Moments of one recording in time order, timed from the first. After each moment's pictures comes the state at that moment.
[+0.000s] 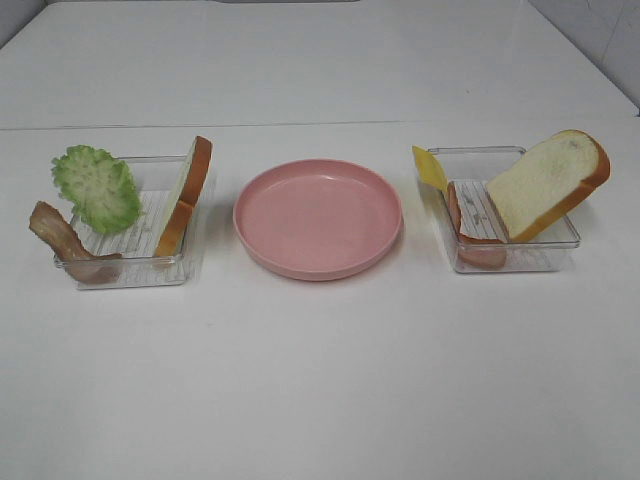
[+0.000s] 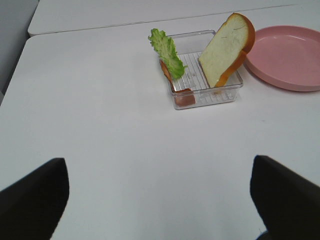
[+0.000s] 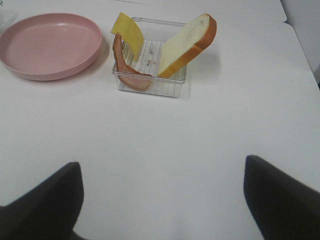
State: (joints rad) left arm -0.01 -0.01 -0.51 -0.01 1.04 0.11; right arm -0.05 0.00 -0.50 0.16 1.07 -0.16
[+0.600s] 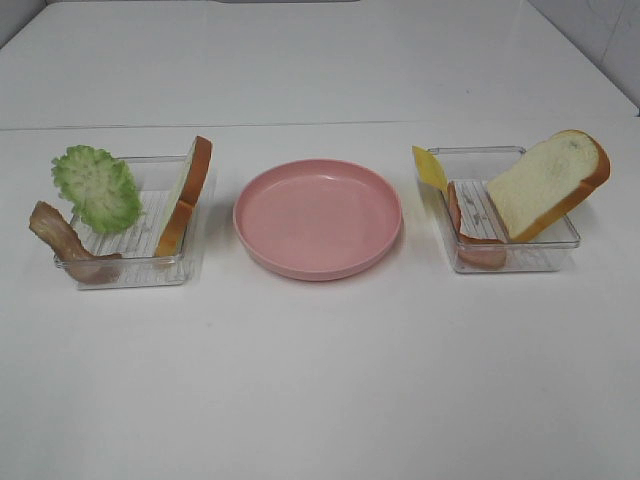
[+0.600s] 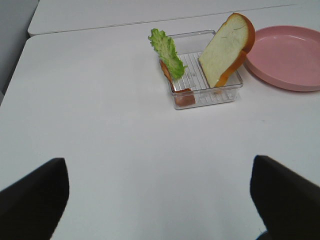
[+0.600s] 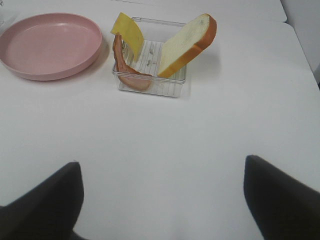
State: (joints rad) left arm -0.01 -0.01 -0.51 -0.01 1.04 0.11; right arm -0.05 0.00 -0.50 0.16 1.07 -0.16
